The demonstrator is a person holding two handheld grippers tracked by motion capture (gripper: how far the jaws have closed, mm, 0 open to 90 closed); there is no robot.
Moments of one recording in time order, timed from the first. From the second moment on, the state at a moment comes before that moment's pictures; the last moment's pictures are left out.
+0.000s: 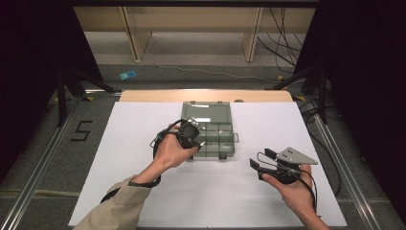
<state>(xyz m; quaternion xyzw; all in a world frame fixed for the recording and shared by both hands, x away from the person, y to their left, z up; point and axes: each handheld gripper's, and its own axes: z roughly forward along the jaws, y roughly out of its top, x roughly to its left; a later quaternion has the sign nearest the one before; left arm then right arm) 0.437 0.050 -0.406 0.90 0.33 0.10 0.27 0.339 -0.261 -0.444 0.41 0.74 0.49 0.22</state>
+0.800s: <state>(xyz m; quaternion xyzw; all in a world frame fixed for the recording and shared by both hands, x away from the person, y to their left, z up) 0.458 0.046 -0.400 0.90 0.32 0.11 0.28 0.339 -0.260 -0.443 0.40 0.74 0.50 0.22</state>
